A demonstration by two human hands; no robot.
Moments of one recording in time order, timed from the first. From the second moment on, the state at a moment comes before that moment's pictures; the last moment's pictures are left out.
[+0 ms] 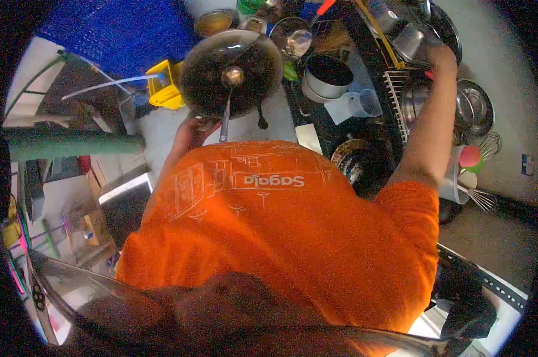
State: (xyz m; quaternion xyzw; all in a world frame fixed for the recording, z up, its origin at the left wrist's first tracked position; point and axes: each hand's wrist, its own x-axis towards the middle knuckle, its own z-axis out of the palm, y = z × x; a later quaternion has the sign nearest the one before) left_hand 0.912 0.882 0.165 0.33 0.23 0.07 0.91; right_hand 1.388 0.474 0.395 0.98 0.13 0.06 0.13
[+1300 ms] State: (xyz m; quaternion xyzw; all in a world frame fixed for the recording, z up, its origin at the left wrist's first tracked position) left_hand 0.975 0.828 0.209 0.36 0.16 -0.15 0.91; right_hand 1.099 0.546 0.322 0.88 0.31 0.19 -0.30
